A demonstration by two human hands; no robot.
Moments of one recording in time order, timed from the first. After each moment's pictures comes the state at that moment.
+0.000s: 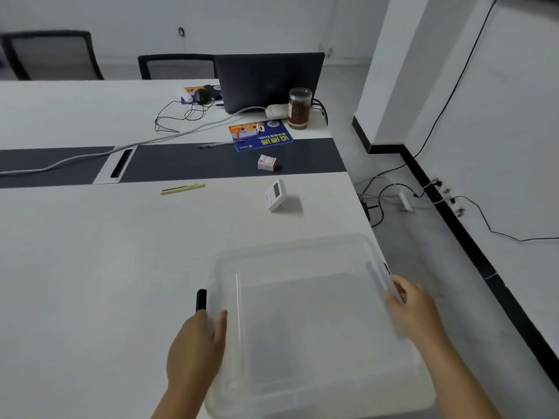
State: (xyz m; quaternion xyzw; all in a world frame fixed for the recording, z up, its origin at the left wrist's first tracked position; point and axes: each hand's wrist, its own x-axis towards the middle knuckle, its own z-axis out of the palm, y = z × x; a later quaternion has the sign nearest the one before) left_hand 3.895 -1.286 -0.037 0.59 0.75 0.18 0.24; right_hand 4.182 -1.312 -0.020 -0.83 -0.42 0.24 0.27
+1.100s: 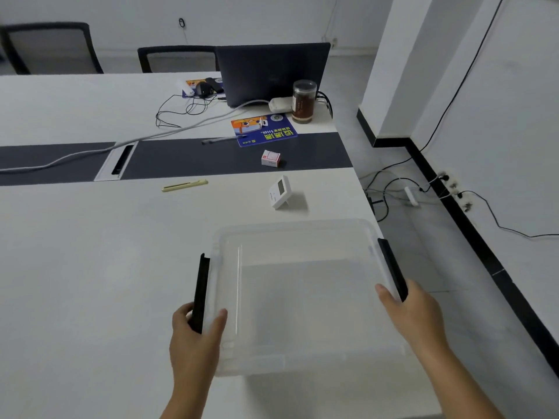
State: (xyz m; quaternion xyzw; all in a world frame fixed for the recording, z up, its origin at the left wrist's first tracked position) left_hand 3.897 -1.280 -0.030 0.37 0.73 0.39 0.43; right_hand 4.172 -1.301 -0.030 -0.86 -0.41 0.19 0.26
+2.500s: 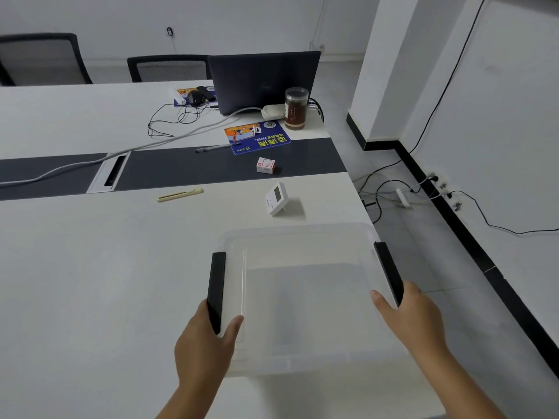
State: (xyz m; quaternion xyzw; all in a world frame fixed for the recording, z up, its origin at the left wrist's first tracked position) left_hand 3.894 -1.264 -0.028 0.59 0.72 0.26 0.26; right_hand 4.165 -1.301 -0.031 -0.87 -0.43 0.12 0.19
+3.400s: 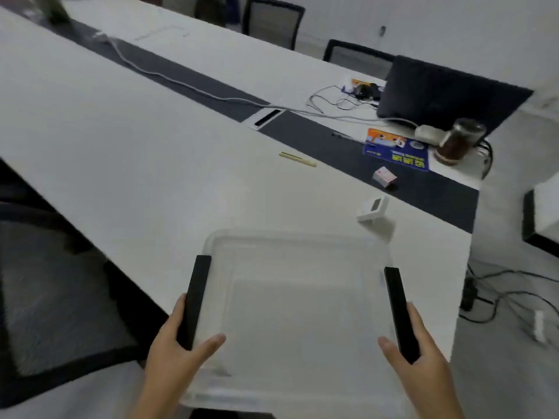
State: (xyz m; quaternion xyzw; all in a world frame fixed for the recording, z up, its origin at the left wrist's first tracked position) left_hand 3.931 -1.401 -0.017 0.21 0.80 0.45 0.33; right_hand 4.186 -1.279 -0.012 -0.62 -0.60 0.45 0.23
